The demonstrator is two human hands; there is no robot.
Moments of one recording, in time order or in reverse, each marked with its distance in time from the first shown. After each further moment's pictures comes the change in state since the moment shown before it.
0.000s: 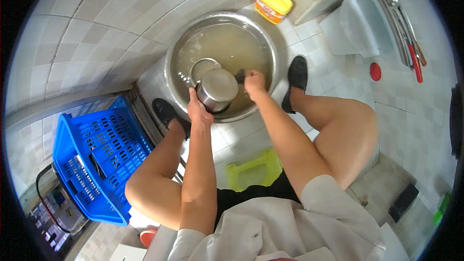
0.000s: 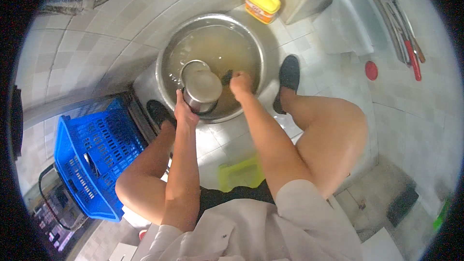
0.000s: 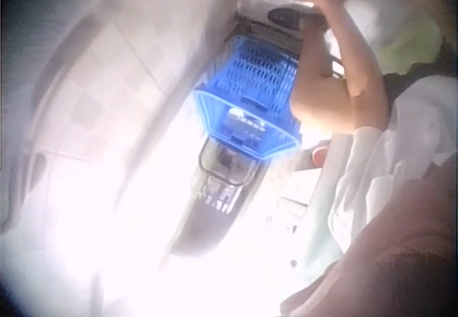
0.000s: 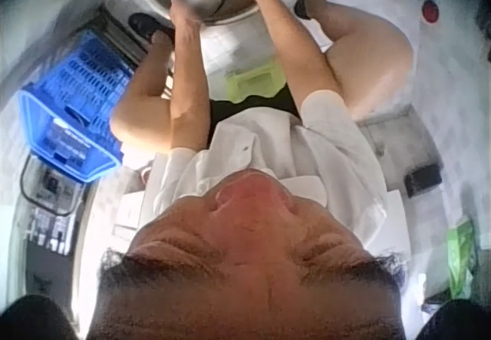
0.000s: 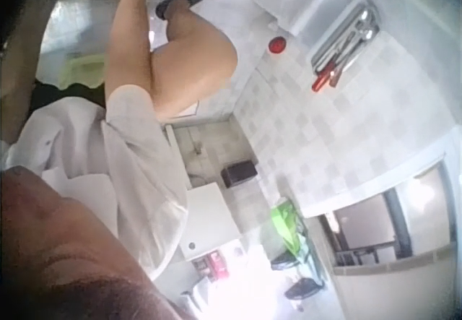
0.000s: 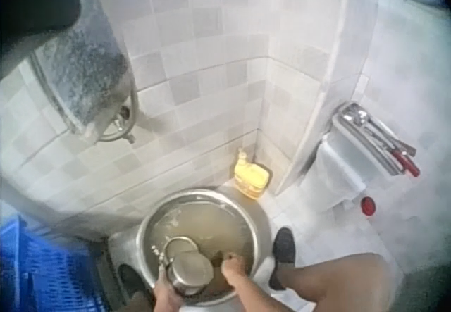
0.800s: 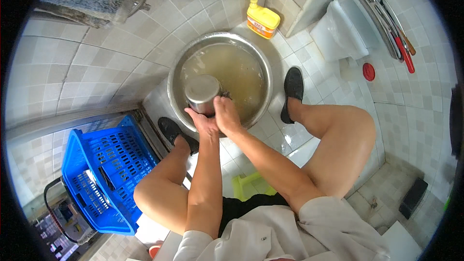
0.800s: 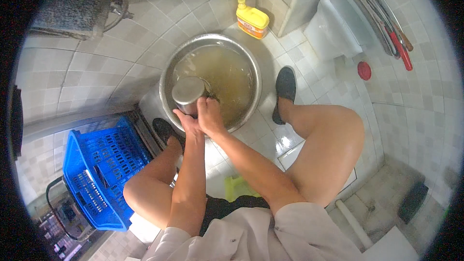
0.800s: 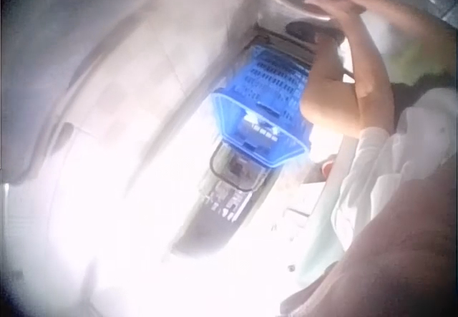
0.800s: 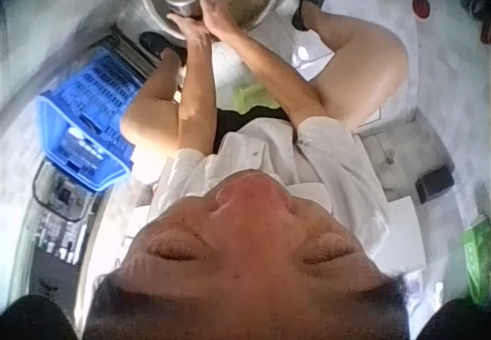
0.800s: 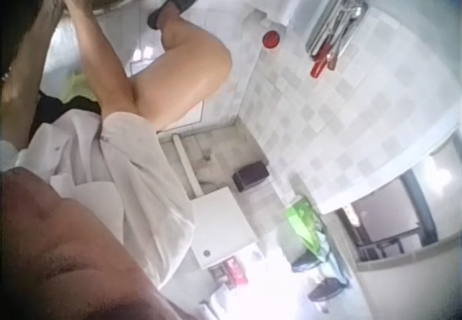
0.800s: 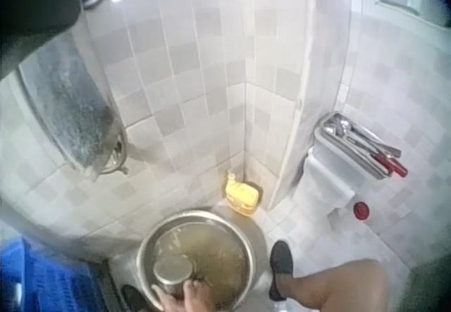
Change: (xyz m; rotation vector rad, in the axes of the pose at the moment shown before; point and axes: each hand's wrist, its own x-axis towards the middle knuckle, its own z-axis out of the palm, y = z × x) left_hand -0.010 -0.007 0.026 -0.294 -0.231 0.011; right_hand -0.132 -0.084 0.001 -0.064 -0.340 -0.271
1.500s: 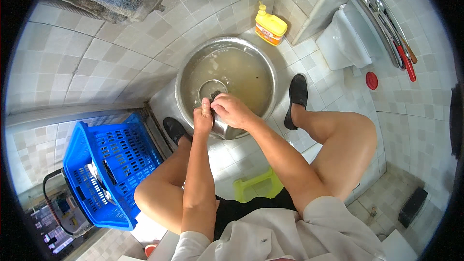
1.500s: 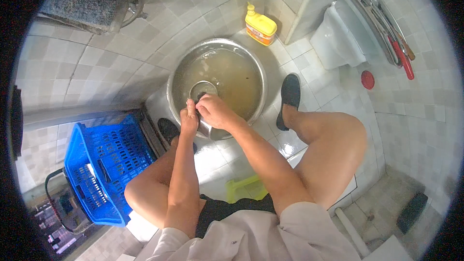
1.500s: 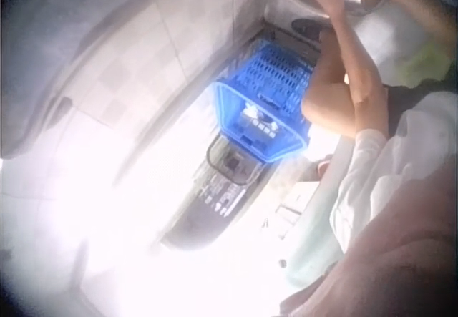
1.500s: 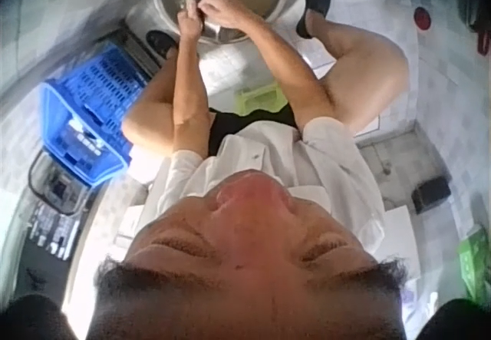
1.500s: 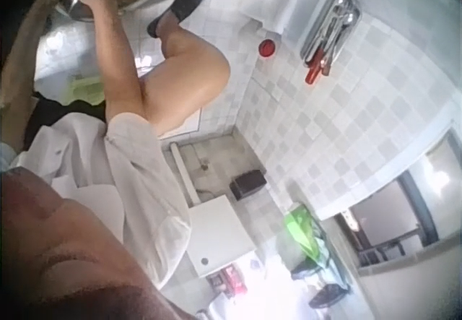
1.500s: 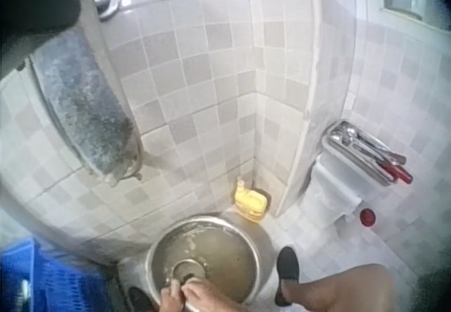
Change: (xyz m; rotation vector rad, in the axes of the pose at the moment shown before) left_hand -0.004 0.039 -0.009 1.288 -0.231 0.501; right_hand 0.025 -0.002 -0.031 -0.122 -0.182 -0.761
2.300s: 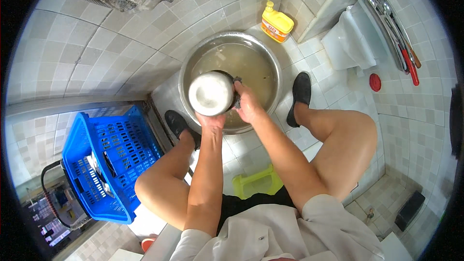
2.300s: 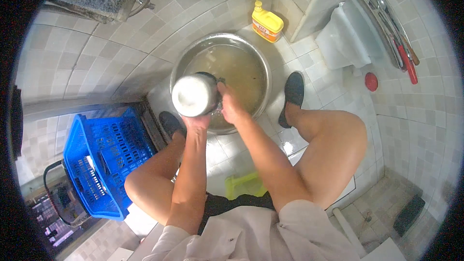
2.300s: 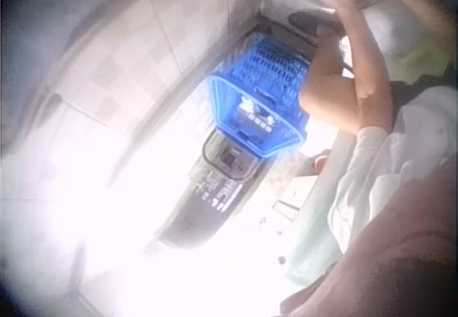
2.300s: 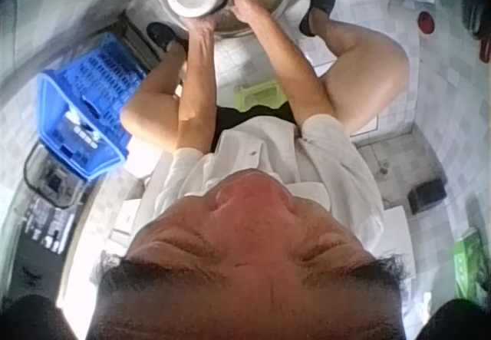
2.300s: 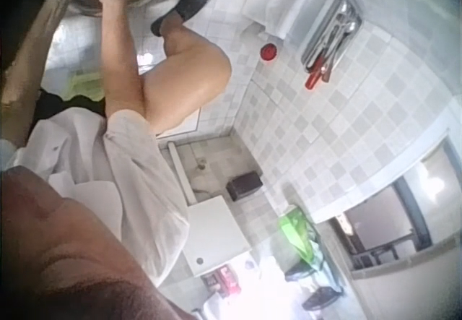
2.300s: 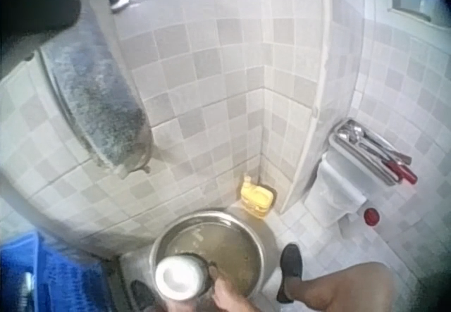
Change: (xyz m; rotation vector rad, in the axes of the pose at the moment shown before) left_hand -0.018 0.049 0.022 -1.467 0.144 -0.307; right_hand -0.001 0.000 -0.004 1.236 0.378 0.774
